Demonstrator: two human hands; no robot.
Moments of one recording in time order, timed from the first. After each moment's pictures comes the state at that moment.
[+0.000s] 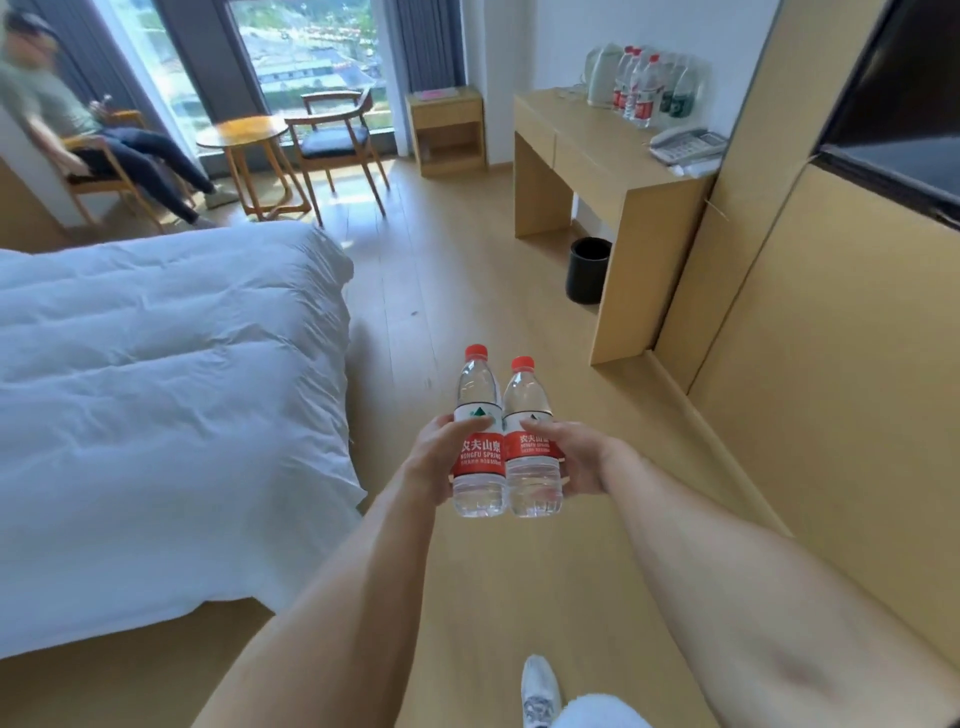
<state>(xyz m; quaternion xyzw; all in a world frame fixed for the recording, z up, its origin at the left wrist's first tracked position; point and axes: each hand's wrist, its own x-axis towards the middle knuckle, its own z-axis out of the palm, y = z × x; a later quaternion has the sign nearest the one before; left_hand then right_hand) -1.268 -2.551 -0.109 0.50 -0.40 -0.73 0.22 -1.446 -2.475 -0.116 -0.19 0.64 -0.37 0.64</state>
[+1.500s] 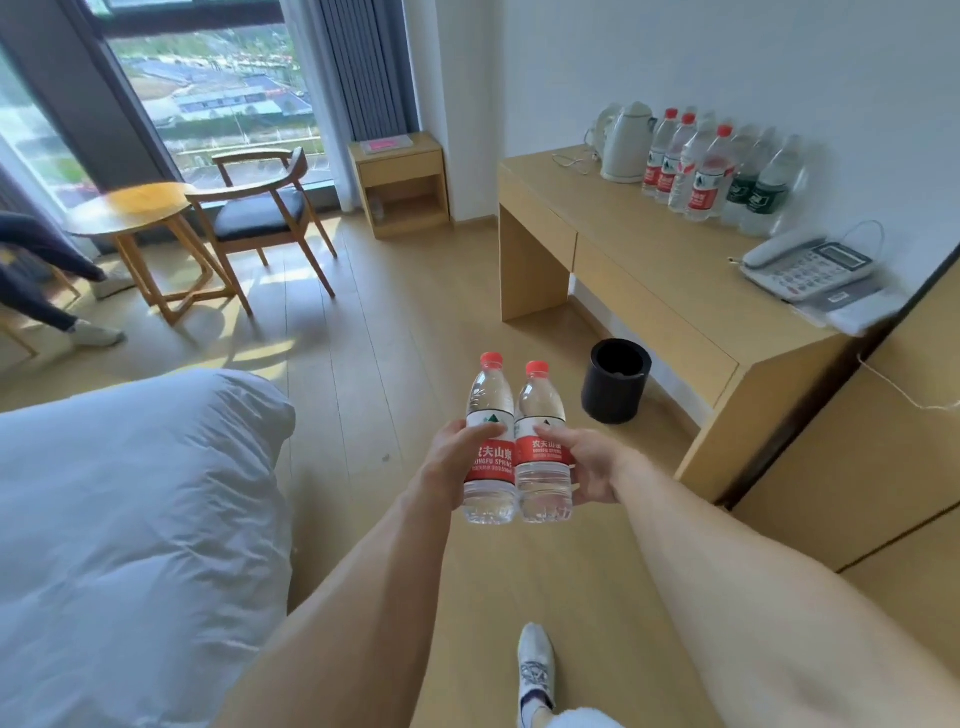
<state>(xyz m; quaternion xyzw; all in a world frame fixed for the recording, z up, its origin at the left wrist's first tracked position) -1.574 -3.268 -0.123 0.47 -0.46 -0.74 0.17 -1.734 -3.163 -0.123 -0.14 0.66 -0.43 0.60</state>
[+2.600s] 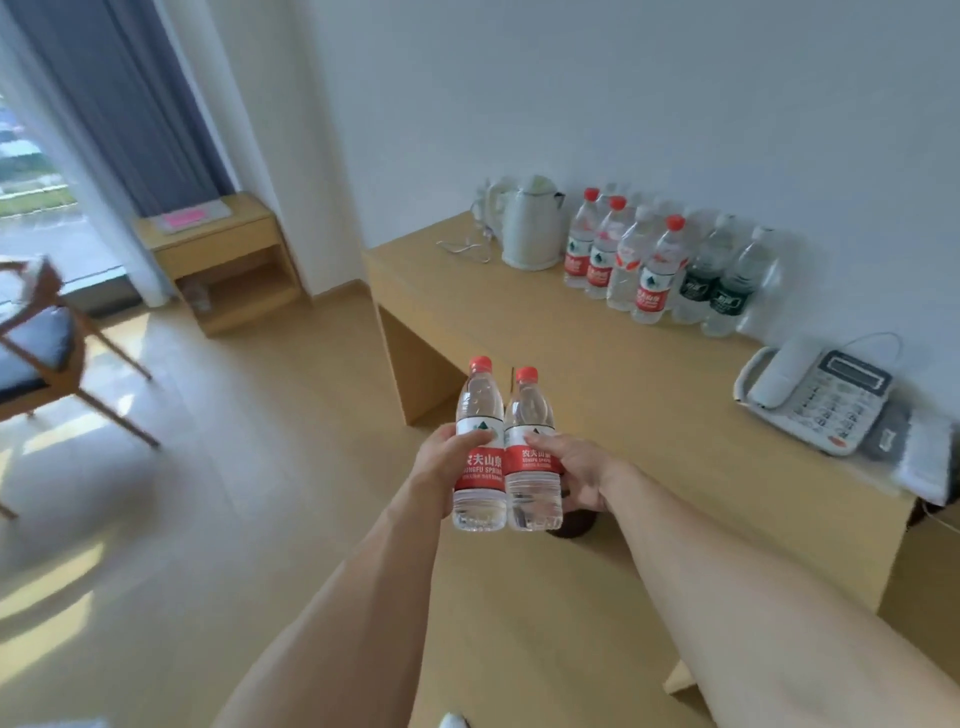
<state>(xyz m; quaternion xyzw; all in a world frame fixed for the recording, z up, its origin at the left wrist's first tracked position) -1.954 -3.685 -0.114 0.37 -0.54 -0.76 0.04 -2.063 -3.519 -0.109 -0.03 0.66 -0.55 0.51</state>
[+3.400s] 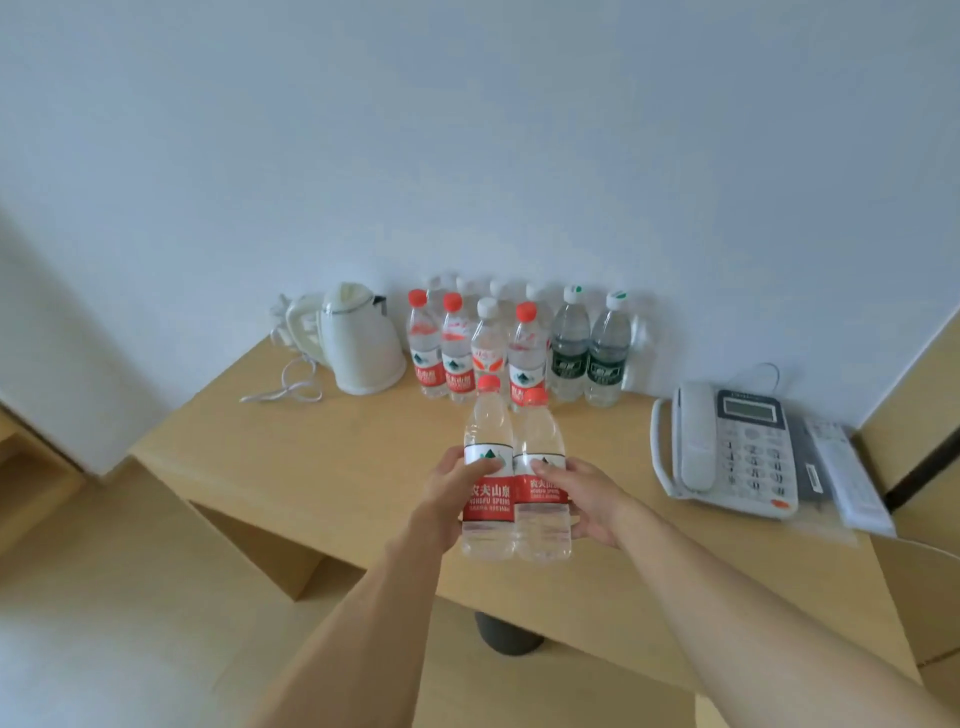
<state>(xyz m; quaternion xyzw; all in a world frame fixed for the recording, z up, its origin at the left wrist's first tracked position) -2.275 -3.694 -0.102 0.21 -0.63 -0.74 -0.12 -2.296 -3.499 -0.114 0.10 0.67 -0.68 0.29</state>
